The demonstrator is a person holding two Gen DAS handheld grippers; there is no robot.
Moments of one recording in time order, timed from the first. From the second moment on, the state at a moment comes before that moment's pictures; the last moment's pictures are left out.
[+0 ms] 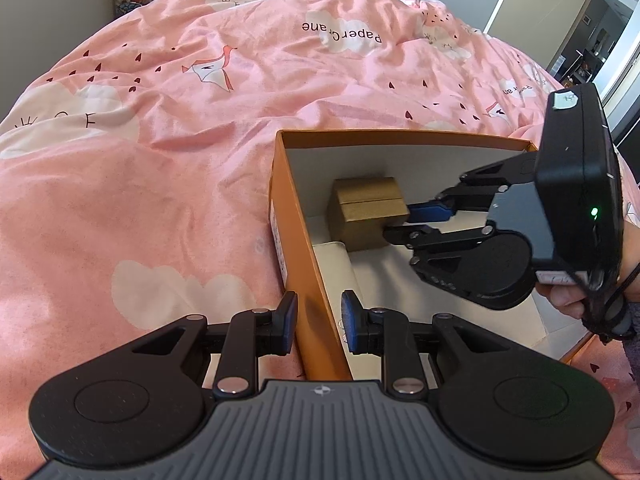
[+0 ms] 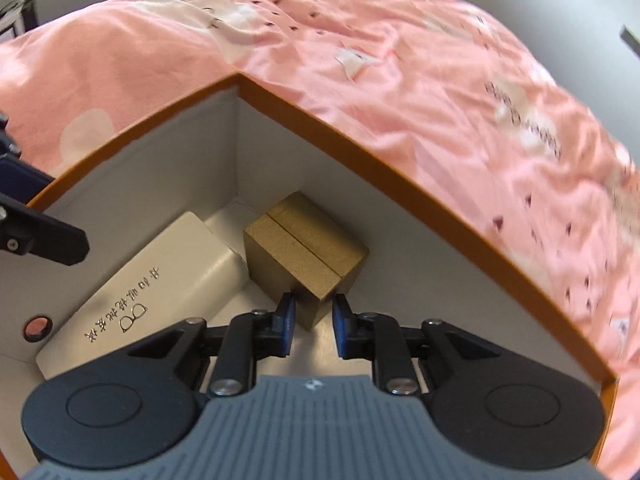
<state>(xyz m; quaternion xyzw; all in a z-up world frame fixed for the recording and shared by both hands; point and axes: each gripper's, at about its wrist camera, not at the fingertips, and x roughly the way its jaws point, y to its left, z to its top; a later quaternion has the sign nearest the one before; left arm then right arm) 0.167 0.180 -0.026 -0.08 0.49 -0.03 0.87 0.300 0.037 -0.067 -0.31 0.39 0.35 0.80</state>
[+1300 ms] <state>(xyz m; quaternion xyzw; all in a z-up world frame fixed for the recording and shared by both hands) 0.092 0.125 0.056 -0.03 0.36 0.00 0.93 0.199 -0.046 0.032 -0.12 0.35 0.36 0.86</state>
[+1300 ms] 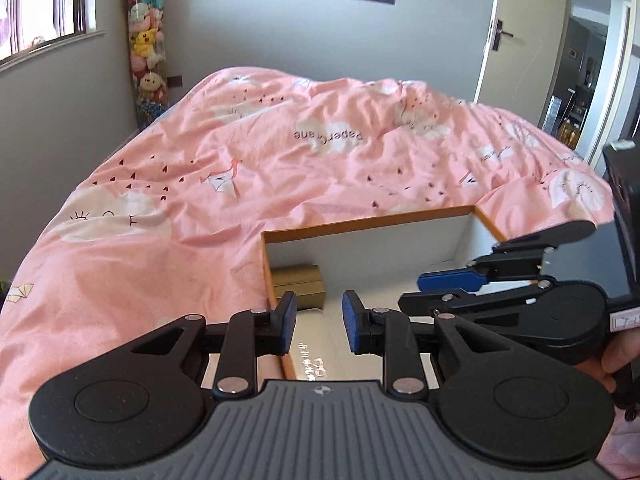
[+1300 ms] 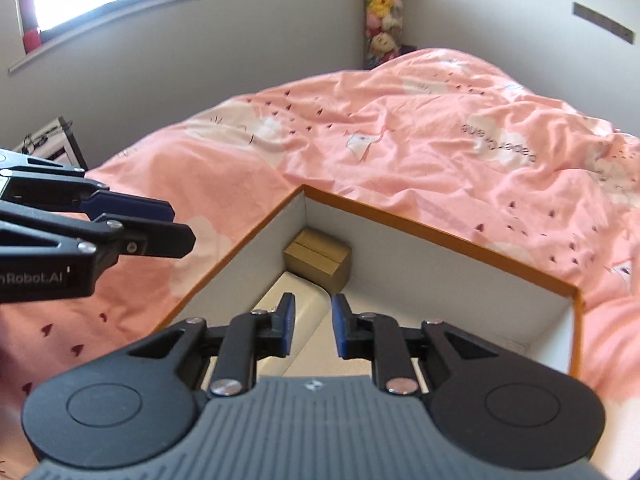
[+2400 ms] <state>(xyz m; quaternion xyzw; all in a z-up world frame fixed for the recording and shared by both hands) 0.034 0.058 -0.016 -0.07 0.50 -0.04 0.86 0.103 -0.116 -0.027 -0.03 0.46 0.27 0.85</state>
